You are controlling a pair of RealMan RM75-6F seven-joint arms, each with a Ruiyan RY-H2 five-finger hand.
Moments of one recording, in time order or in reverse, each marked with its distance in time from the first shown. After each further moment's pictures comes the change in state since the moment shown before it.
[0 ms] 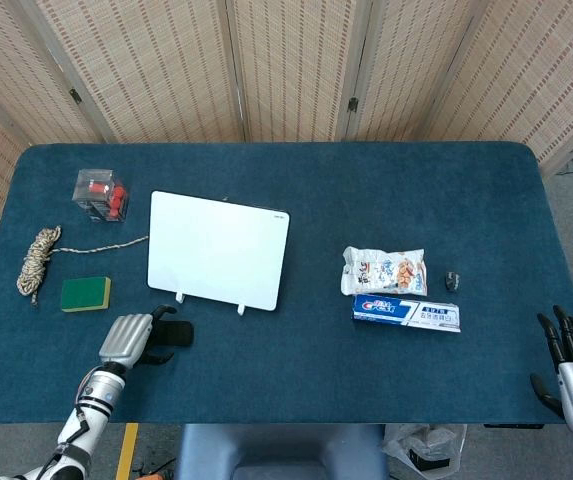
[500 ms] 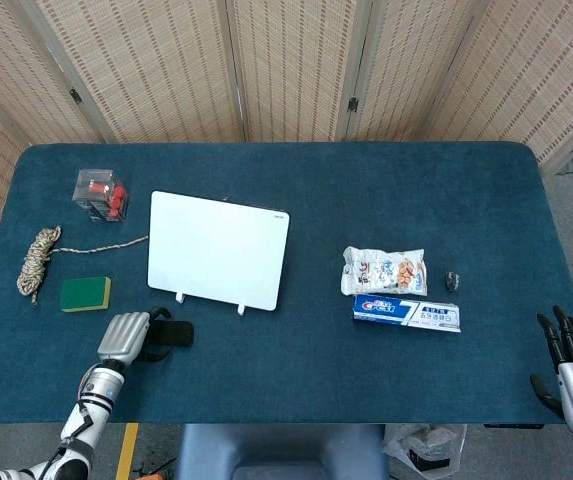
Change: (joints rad) left arm -0.024 -0.036 0.020 0.088 -0.033 0.014 -0.011; right arm -0.002 -0.001 -0.001 0.001 -0.002 0.004 -0.002
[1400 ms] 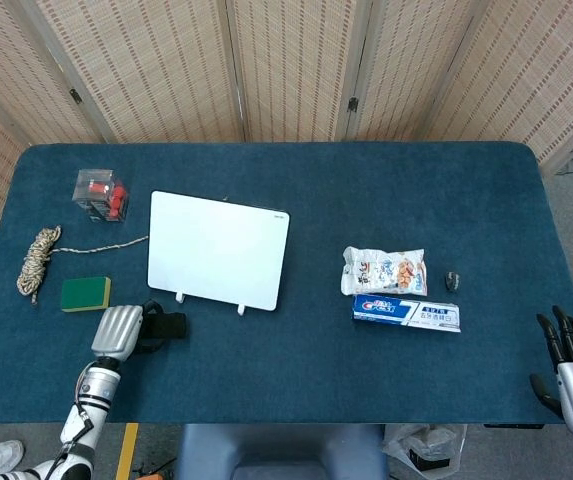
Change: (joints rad) left arm 0.024 -0.048 0.028 0.088 0.161 0.167 -0.055; right arm 0.001 -0.004 0.000 -0.002 0.001 -0.001 -0.009
